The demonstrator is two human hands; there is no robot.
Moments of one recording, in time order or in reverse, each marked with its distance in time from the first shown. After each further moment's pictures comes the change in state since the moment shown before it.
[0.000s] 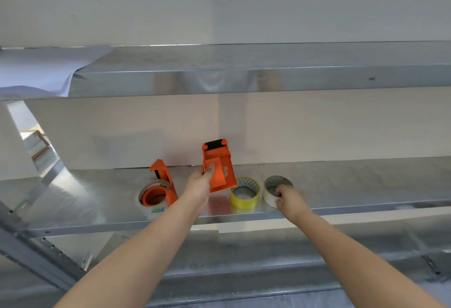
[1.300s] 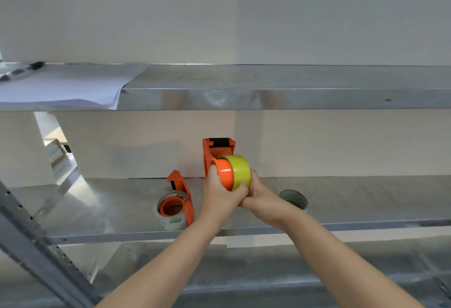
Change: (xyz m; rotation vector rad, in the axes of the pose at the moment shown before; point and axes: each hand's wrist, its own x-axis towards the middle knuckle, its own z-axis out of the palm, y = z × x) left_hand -0.063 0.039 0.002 0.402 0.106 0.481; right_hand -0.060 -0.157 -0.046 1.028 -0.403 -0.365
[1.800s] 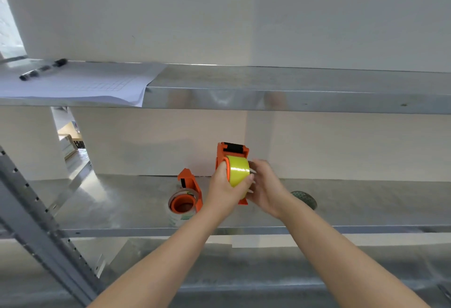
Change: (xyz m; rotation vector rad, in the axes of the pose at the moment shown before) left_hand 0.001 0.016 -0.027 -0.042 -0.182 0.009; right_hand 0.025 -0.022 0.020 0.502 0.202 0.168
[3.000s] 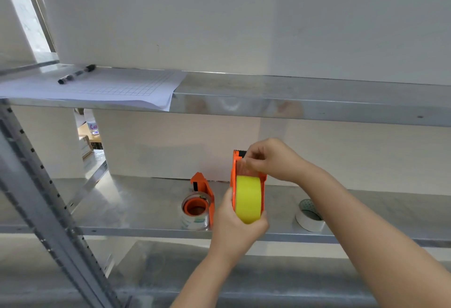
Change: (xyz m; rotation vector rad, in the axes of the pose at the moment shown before) left_hand -0.065 0.007 -0.015 -0.035 0.137 0.049; right_hand -0.017 -0.074 0.049 -1.437 -0.059 -0.573
